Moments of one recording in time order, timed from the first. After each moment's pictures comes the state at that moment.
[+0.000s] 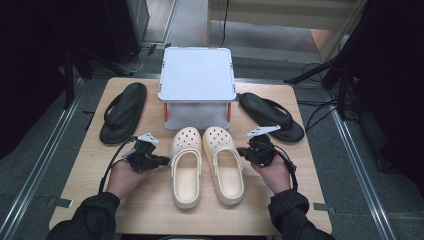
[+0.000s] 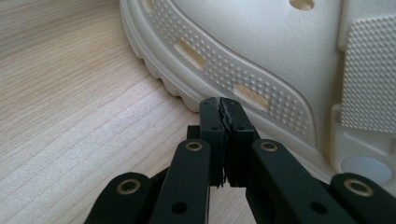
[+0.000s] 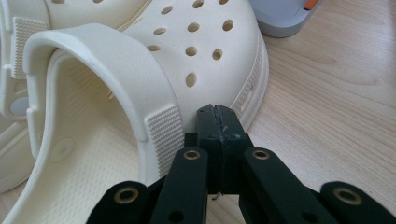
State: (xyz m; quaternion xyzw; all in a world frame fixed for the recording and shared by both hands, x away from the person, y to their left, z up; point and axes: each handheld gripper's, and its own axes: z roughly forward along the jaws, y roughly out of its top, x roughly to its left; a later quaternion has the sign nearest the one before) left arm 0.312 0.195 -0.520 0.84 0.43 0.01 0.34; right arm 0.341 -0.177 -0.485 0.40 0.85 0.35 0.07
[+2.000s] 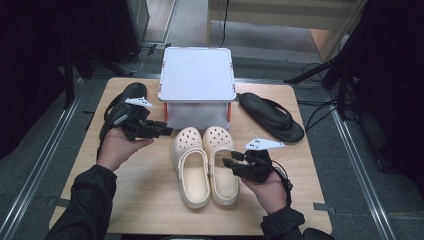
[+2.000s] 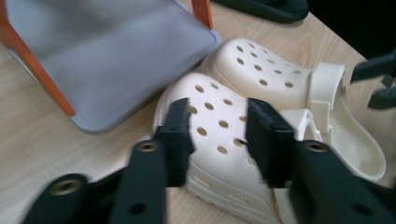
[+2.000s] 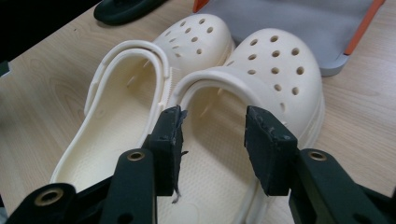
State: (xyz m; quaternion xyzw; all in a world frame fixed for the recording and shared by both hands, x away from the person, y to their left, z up) left arm 0.356 0.203 -0.420 0.81 0.41 0.04 0.42; right arm 0.279 -0.155 -0.459 0.39 0.81 0.44 0.08
